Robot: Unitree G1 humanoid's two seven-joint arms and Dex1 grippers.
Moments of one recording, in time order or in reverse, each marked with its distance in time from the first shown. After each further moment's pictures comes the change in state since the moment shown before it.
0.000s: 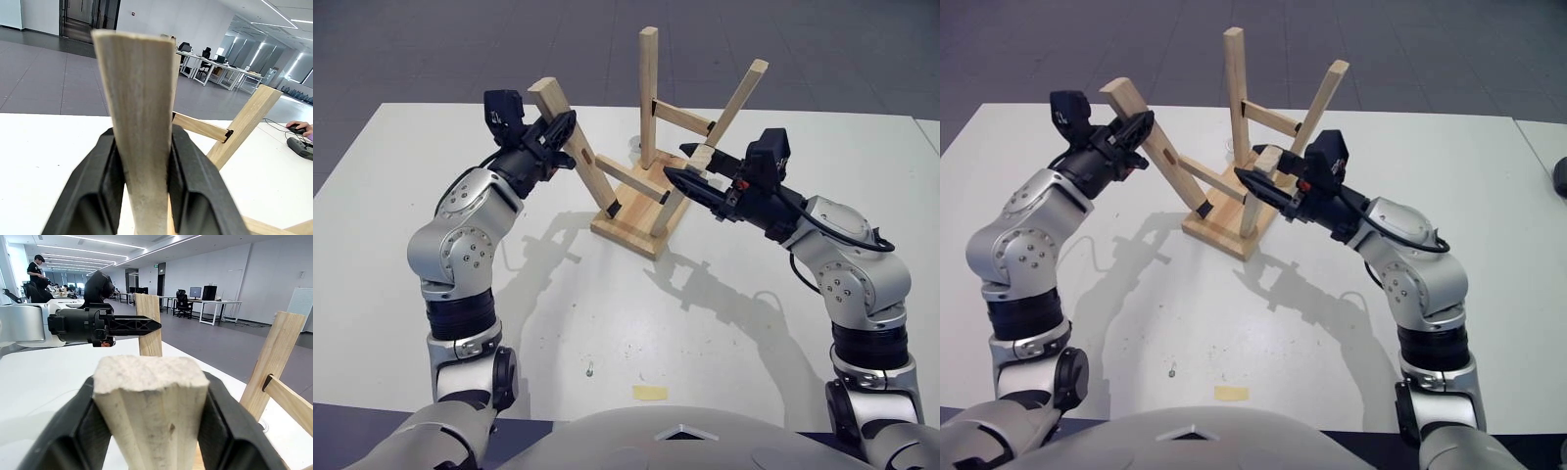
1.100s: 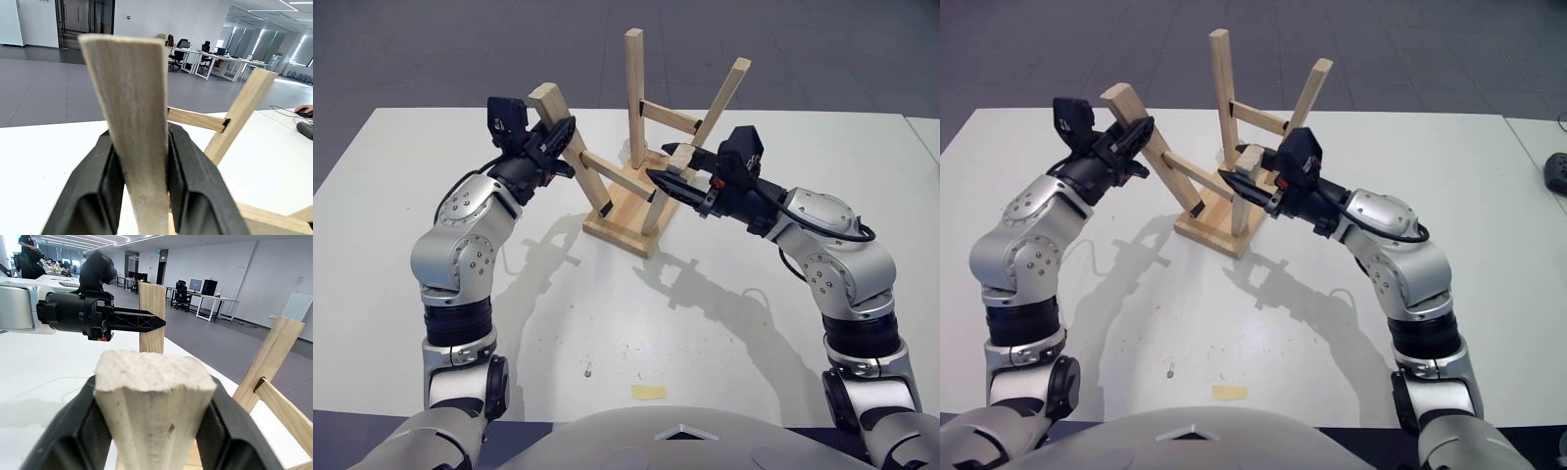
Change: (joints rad) left arm 0.046 0.040 -0.053 -0.013 0.074 -0.064 -0.053; right arm -0.080 -0.006 0.117 0.020 -0.111 0.008 -0.027
